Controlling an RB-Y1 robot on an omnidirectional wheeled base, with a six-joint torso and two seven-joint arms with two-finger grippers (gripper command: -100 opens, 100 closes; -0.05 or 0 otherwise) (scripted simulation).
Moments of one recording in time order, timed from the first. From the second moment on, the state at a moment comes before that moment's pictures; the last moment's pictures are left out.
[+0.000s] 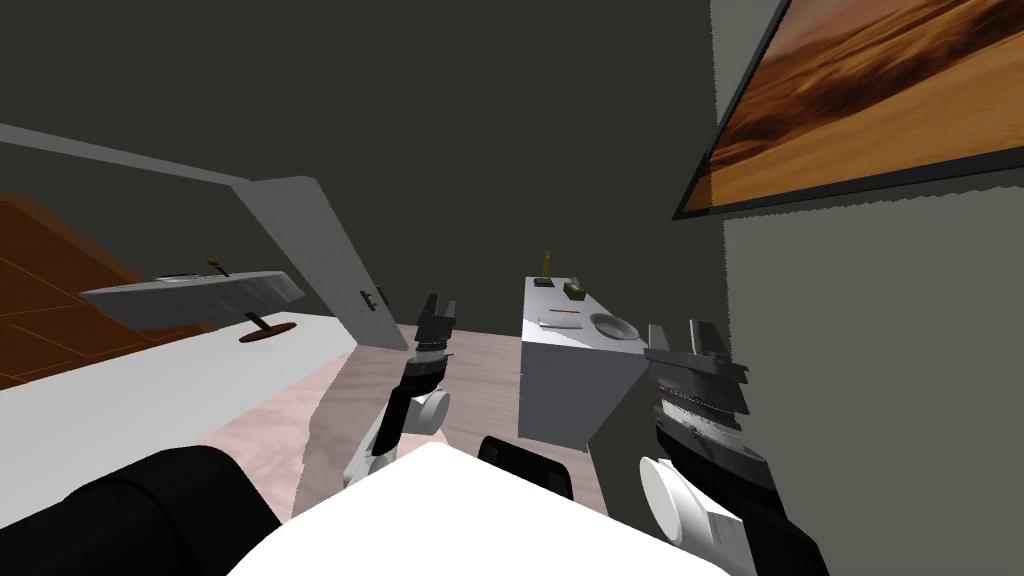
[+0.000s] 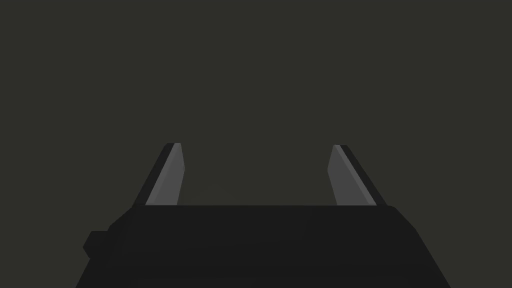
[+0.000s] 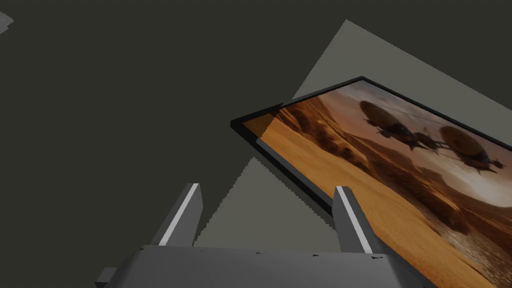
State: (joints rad) left arm 0.48 0.01 0.04 -2.31 0.07 -0.51 -0.02; right arm 0.49 0.03 0.00 -2.35 -0.01 -0.47 0.00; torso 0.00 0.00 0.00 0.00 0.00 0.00
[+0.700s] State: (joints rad) left arm 0.48 0.01 0.04 -2.31 0.07 -0.51 -0.02; right arm 0.43 -0.17 0.07 -2.23 0.09 -0.49 0.08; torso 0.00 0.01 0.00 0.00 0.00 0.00
